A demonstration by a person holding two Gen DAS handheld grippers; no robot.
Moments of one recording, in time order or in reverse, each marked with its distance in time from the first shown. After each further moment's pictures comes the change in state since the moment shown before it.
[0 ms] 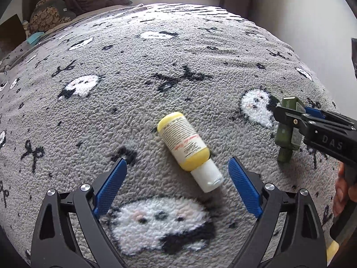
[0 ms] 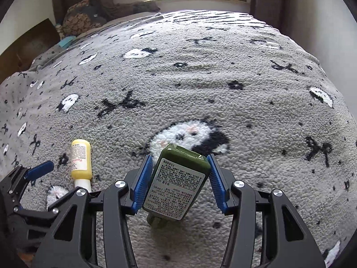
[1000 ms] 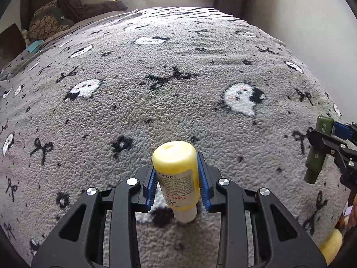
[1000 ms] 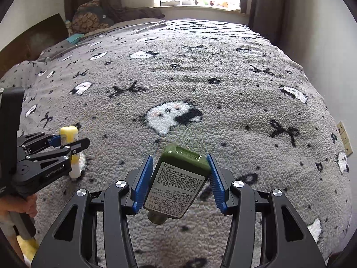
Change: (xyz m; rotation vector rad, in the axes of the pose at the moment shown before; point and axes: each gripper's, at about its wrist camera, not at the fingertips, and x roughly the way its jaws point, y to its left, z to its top) left arm -0.042 -0.016 -0.020 0.049 -0.028 0.015; right arm -0.077 -0.011 -0.053 -0.080 -0.057 -0.037
